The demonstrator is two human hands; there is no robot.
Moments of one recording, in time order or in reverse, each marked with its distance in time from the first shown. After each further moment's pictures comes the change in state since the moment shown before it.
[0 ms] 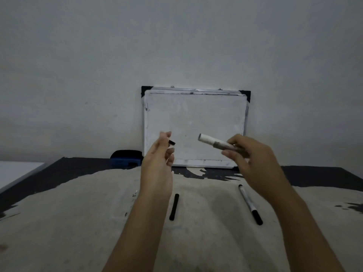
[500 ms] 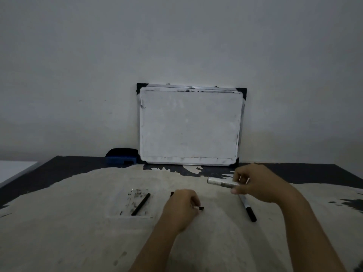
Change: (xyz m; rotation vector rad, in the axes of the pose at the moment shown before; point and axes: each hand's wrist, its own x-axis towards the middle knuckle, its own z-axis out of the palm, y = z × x) left_hand -0.008 -0.103 -0.036 1.441 -0.480 0.029; right_hand -0.012 0.038 -0.003 -0.171 -0.602 0.359
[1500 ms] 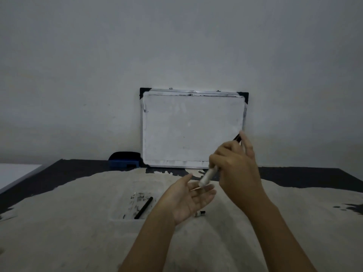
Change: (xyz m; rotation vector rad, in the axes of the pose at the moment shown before) left_hand 0.000 0.027 -0.042 -1.555 -0.273 -0.503; right_hand 0.006 -0.050 0.020 -0.436 0.794 -0.450
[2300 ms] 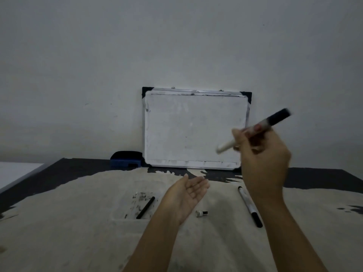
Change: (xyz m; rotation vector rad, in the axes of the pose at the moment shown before) left_hand 0.005 -0.002 -0.003 -0.093 0.080 0.138; right_hand 0.008 -0.006 -0.018 0.917 0.516 0.568
